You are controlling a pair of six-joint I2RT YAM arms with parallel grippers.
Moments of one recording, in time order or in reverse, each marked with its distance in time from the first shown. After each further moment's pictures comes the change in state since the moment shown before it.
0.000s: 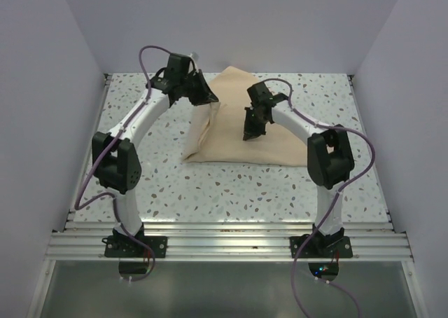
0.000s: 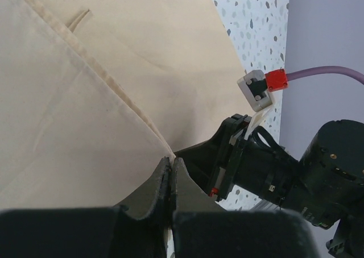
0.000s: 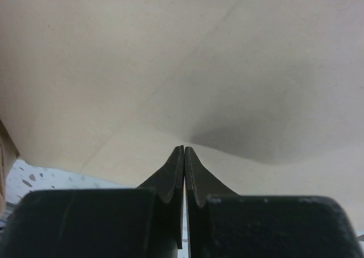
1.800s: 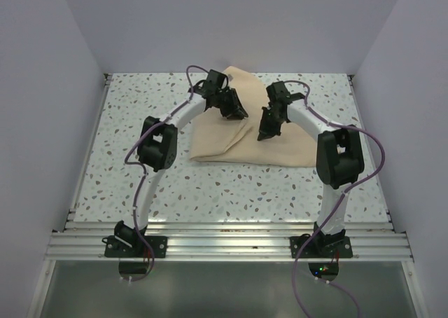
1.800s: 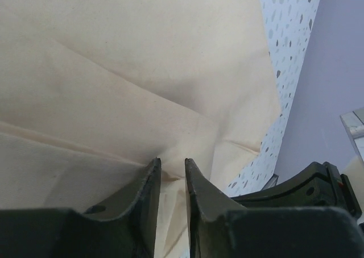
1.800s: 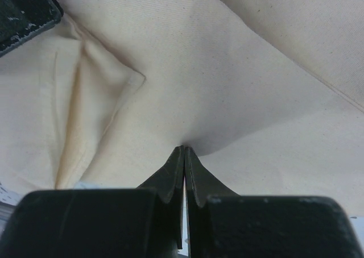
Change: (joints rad) left arm -0.121 0.556 0.373 0.042 0.145 -0.082; right arm -0.148 -0.044 -0.078 -0.015 -0.044 -0.012
